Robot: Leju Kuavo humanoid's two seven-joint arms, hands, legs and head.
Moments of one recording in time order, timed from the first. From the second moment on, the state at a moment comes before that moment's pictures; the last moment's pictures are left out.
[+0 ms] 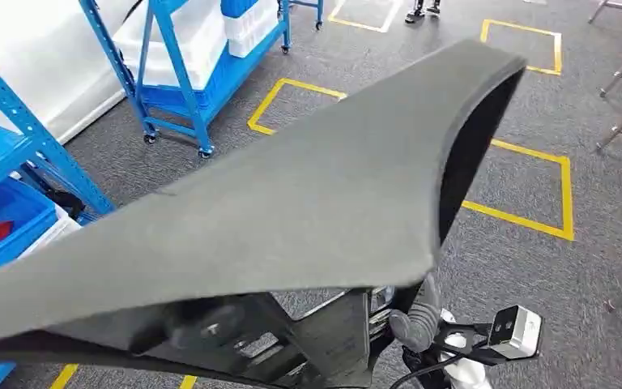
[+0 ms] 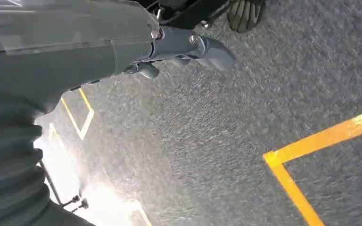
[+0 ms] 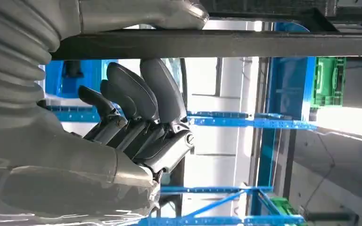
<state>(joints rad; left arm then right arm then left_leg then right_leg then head) -0.10 -0.10 0.85 -0.20 1.25 0.18 -0.05 0.00 -0.02 0.26 -1.82 -0.23 0.51 -0.62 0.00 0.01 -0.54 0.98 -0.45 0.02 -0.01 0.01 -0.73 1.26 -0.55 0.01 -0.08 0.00</state>
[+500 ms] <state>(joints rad) -0.08 -0.10 0.85 -0.20 1.25 0.17 -0.05 0.01 -0.03 0.25 -1.79 -0.24 0.51 -0.63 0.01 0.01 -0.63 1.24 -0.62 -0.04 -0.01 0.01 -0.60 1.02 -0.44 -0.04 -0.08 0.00</state>
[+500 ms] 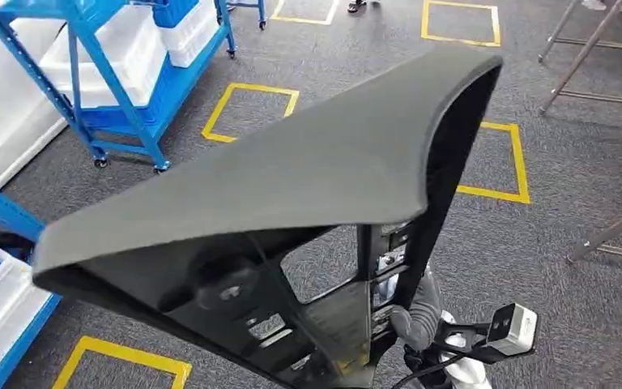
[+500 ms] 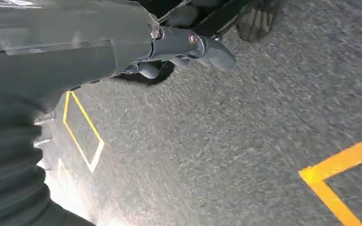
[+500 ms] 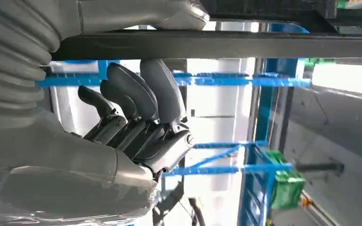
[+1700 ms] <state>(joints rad) -0.08 -0.10 0.90 -0.20 1.25 0.21 -0.05 -0.19 -0.03 0.31 -1.70 -0.31 0.53 -0.53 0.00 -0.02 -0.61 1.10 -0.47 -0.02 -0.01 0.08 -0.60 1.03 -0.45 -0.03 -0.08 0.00</state>
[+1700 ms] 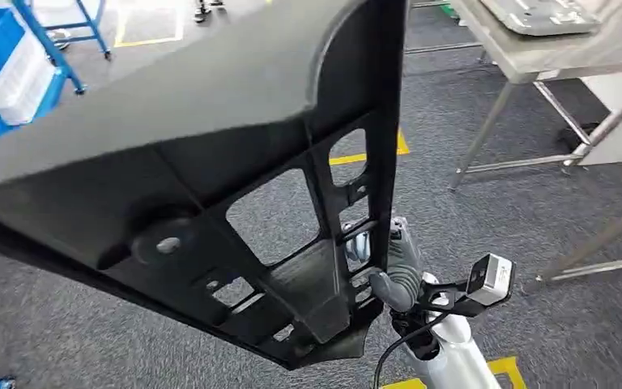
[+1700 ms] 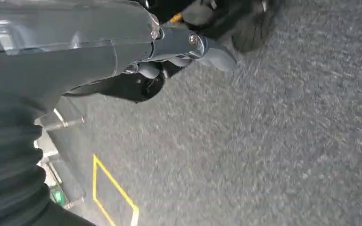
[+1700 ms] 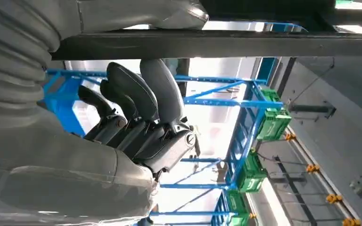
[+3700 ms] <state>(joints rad) -0.06 -0.08 0.90 -0.21 1.25 0.19 -0.05 -0.12 -0.04 0.28 -1.73 -0.27 0.45 -0.59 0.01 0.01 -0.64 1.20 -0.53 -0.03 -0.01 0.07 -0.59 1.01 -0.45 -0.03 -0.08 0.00</state>
